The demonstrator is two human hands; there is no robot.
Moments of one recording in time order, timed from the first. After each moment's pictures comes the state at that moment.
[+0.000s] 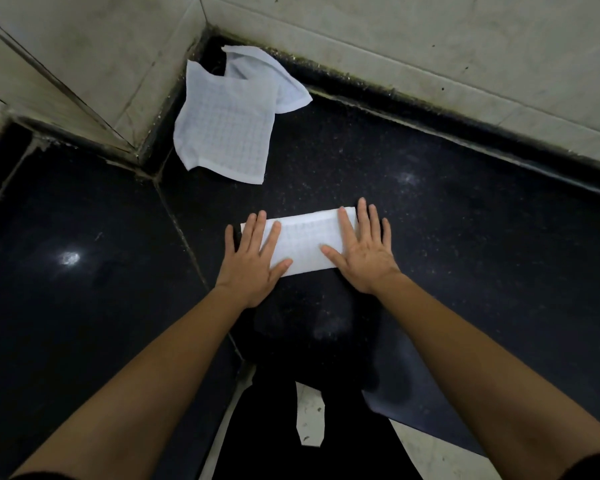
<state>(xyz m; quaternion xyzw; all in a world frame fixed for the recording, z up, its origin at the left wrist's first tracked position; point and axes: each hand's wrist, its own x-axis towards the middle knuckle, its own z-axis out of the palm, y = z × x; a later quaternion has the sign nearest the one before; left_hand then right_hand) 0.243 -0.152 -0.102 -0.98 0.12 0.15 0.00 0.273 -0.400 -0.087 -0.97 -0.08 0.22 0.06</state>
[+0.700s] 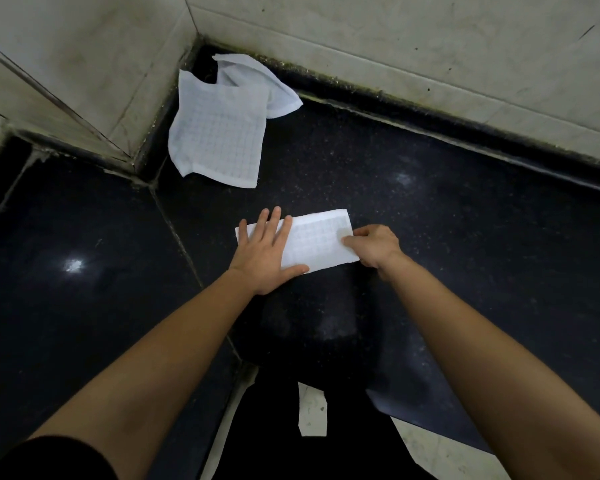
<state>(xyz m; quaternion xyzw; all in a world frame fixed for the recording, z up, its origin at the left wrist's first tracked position) 0.272 -0.178 -0.088 -0.96 0.15 0.22 -0.03 0.297 -0.413 -0.054 -0.82 0.28 0.30 0.40</state>
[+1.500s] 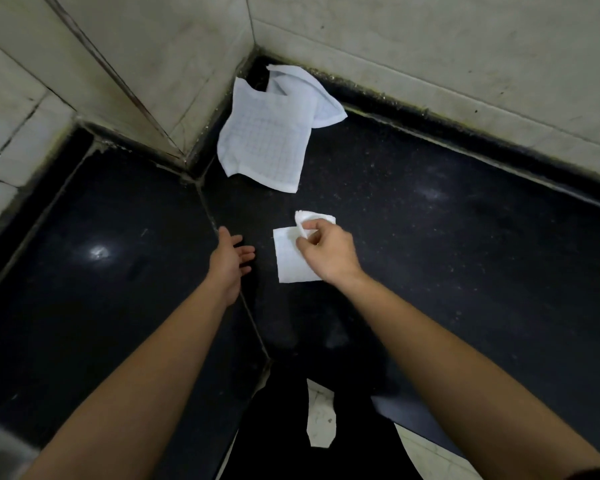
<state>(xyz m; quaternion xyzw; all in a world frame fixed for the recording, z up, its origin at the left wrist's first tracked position) 0.254 -0.097 -0.057 -0.59 -0.47 0.12 -0.64 0.285 -0.284 -0.030 -0.86 0.08 0.22 0.45</state>
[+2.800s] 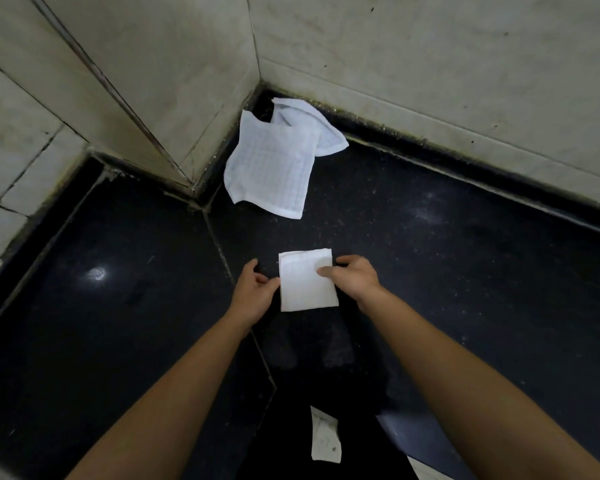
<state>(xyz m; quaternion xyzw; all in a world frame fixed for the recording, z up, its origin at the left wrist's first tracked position) 0.245 -0.110 -0.070 -0.78 -0.31 0.19 -0.50 0.300 -0.311 -0.055 -0.79 0.24 0.33 0.46</state>
